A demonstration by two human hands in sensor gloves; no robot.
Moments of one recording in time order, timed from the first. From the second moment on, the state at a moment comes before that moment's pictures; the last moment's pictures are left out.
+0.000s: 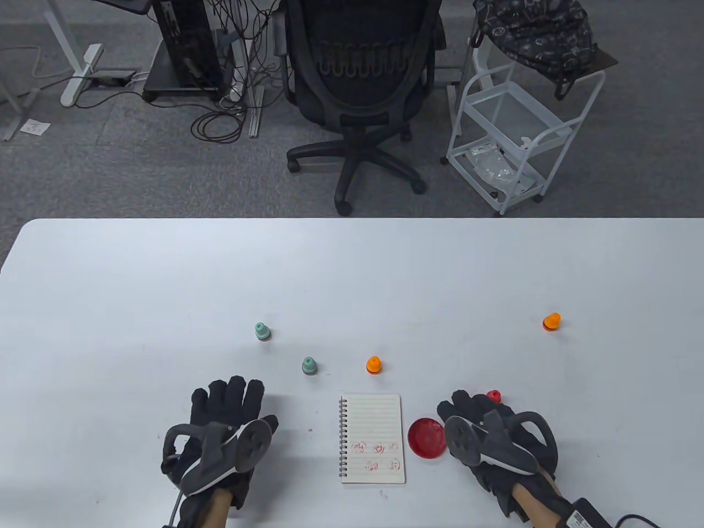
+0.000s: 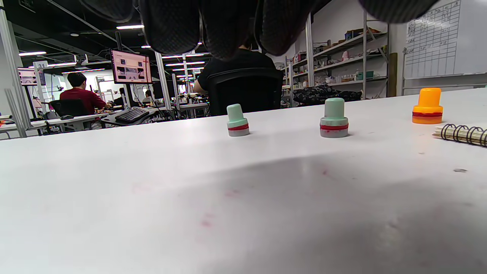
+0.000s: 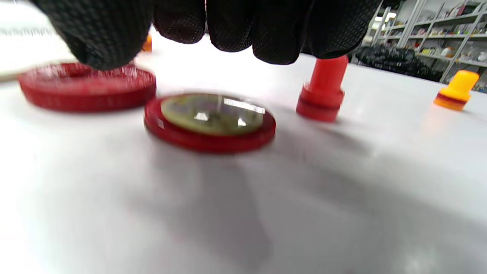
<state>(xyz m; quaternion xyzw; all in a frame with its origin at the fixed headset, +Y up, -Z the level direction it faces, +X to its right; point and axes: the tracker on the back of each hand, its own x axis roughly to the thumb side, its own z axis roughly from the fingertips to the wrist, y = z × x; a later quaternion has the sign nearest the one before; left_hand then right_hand) -0.211 -0.716 -0.208 0.03 -0.11 -0.04 0.99 0.169 -0.731 -0.216 -0.16 -0.05 -0.98 0.06</state>
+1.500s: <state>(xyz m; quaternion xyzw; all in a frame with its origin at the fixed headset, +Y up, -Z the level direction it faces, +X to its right) -0.209 -0.710 -0.204 0.06 -0.13 -0.04 0.99 0.206 -0.744 -0.265 -0.01 0.00 -0.99 0.13</state>
